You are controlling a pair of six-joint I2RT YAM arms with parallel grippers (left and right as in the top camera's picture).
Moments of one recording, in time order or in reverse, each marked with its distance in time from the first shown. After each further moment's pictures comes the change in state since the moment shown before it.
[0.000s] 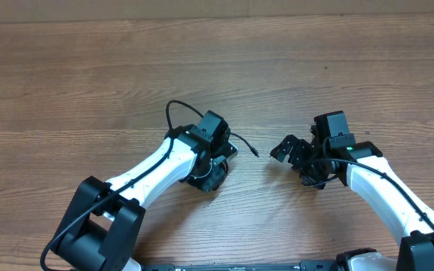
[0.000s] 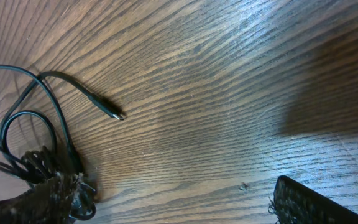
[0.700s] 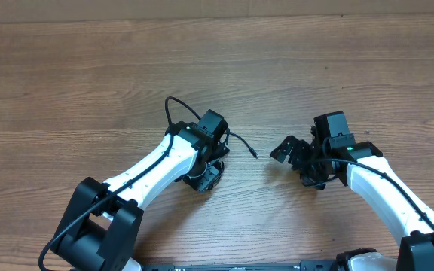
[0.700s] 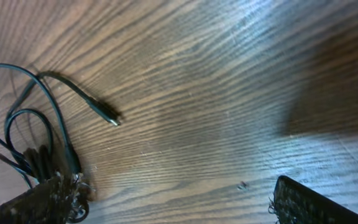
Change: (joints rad) left arm 0.000 0.000 0.058 -0.149 -0.123 -0.029; right arm 0.000 0.000 0.000 -0.003 0.000 -0.001
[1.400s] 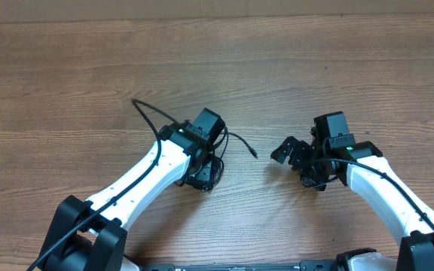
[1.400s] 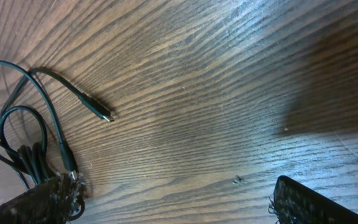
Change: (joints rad) left arm 0.000 -0.097 0.000 -0.021 -0.130 -0.565; right arm 0.000 0.000 0.000 -0.021 0.000 0.000
